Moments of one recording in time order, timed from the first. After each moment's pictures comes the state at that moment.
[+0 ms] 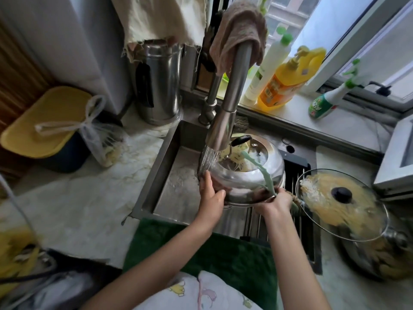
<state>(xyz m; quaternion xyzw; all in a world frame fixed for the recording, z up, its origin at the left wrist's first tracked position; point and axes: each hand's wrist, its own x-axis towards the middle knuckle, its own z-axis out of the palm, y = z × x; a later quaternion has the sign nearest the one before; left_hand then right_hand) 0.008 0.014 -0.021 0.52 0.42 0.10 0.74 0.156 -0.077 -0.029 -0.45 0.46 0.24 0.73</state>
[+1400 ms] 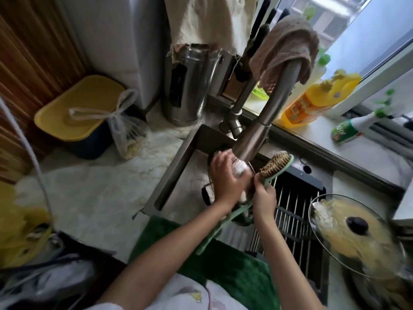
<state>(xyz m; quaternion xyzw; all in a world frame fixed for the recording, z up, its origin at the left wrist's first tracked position) 0.066 0.055 -0.044 0.68 0.42 0.36 0.49 0.094 -0.019 0.004 -0.83 -0.08 0.21 0.51</state>
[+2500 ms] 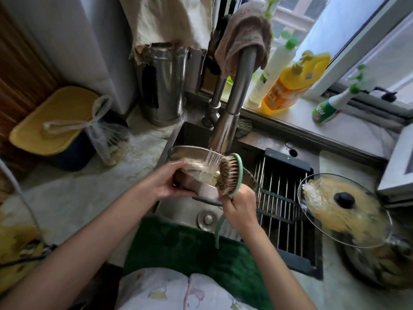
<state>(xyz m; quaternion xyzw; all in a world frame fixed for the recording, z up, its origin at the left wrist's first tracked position) -0.032 0.130 0.017 0.25 0.48 -0.03 0.84 0.069 -0.048 0.006 -0.79 -0.48 0.01 0.38</state>
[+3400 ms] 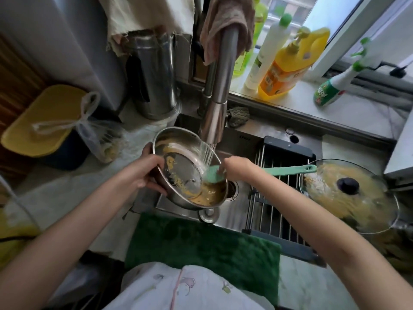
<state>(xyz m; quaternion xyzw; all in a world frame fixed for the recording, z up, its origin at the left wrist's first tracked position) -0.040 0.155 0.022 0.46 0.53 -0.04 0.72 0.170 0.010 -0.024 -0.77 -0.54 0.29 -0.16</state>
